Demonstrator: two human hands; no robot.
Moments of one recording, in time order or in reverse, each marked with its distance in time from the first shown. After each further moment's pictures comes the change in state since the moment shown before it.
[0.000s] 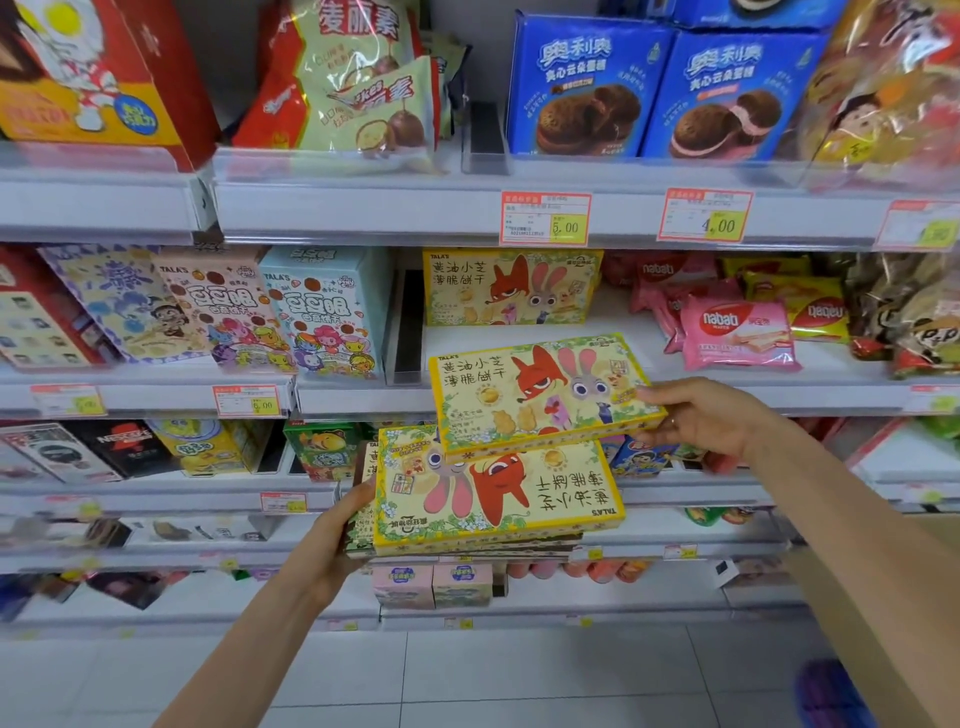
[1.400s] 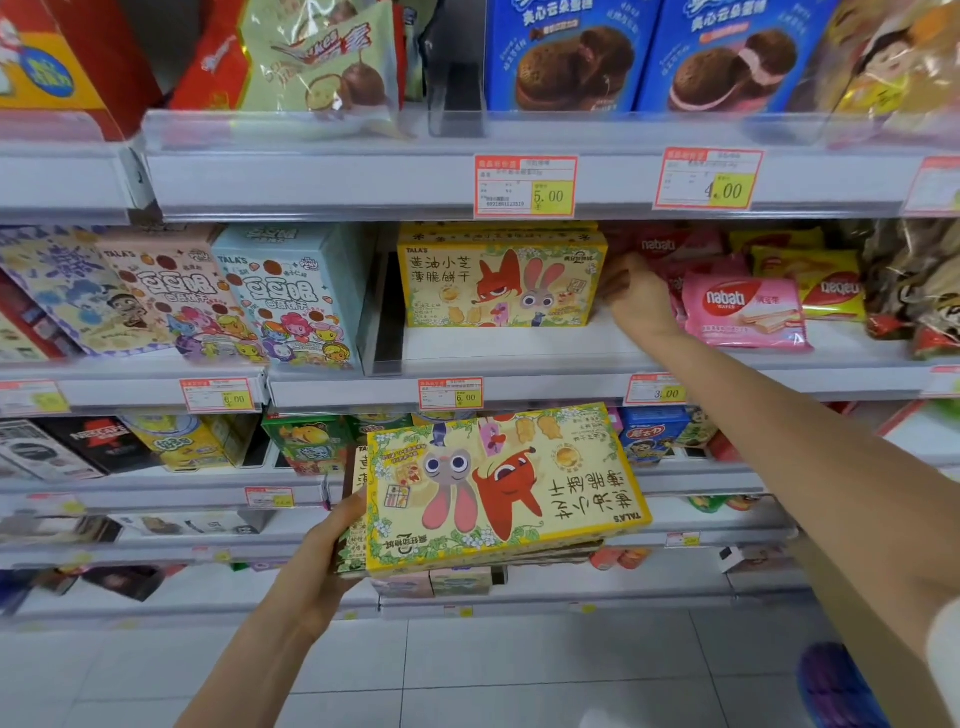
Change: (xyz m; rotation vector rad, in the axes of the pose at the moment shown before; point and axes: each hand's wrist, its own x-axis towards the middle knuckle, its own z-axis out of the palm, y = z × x) left_hand -0.006 -0.018 0.011 -0.010 -0.039 0.040; right_hand 0.121 -0.043 0.012 -0.691 0.651 -0.710
